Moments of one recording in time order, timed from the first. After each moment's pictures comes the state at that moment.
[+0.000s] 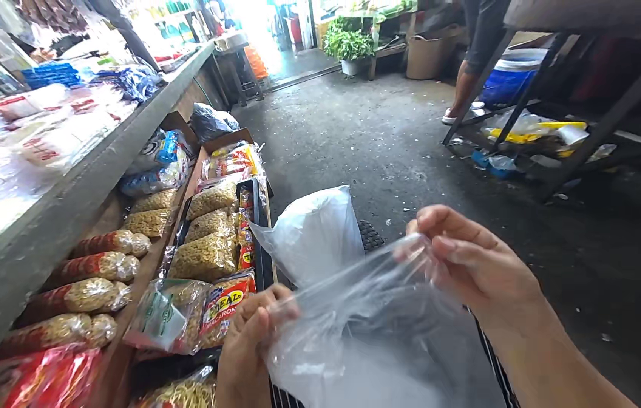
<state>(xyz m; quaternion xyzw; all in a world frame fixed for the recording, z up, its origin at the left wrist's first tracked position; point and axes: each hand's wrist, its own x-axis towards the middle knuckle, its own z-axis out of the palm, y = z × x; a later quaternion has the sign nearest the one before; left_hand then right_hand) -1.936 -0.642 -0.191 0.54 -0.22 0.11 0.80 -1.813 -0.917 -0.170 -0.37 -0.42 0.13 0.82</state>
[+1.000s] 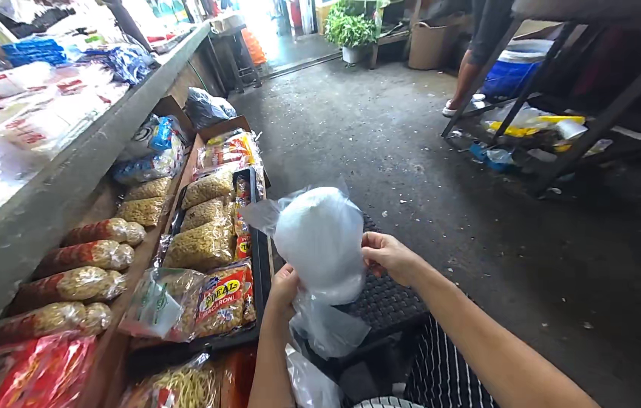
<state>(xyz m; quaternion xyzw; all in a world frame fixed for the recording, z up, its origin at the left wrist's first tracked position) -1.865 -0.651 -0.295 0.56 0.23 0.01 0.79 -1.775 -0.871 -0.259 -0.68 -0.06 0.30 0.66</state>
